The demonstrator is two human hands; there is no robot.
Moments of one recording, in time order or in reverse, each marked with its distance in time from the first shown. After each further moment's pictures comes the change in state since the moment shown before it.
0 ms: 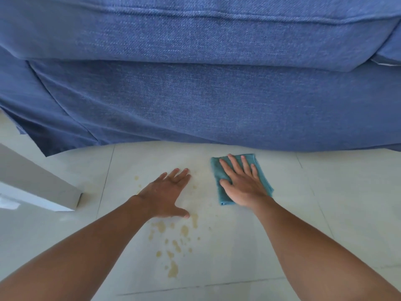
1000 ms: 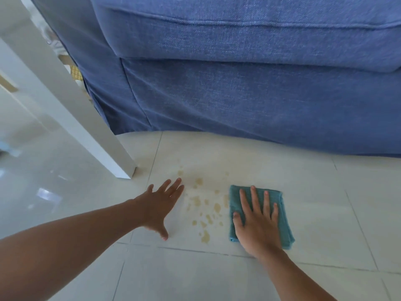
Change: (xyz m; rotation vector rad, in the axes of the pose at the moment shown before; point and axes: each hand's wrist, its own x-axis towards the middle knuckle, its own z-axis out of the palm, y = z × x) left_hand -0.136 -0.017 0.028 0.117 -0.255 -0.183; right_hand -0.131 -0.053 0.070 -0.033 0.099 0.017
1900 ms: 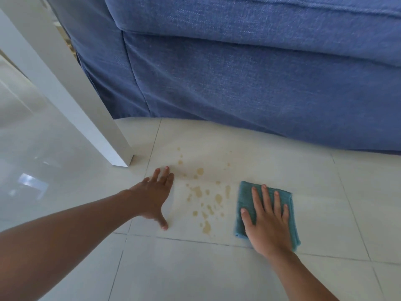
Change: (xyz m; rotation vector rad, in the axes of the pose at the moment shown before) left_hand 0.003 -0.016 0.013 -0.121 0.000 -0.050; right_hand -0.019 0.010 0.004 -0.014 0.045 0.118
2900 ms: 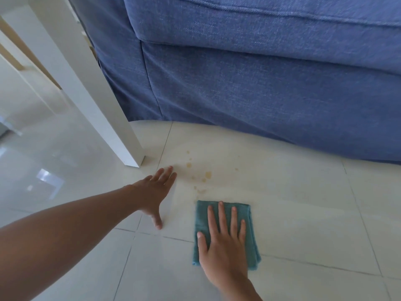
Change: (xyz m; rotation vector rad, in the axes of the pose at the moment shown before) left_hand -0.006 -0.021 0.001 0.015 -0.035 -0.029; right_hand -0.062 -0.097 0.031 0.097 0.058 -0.280
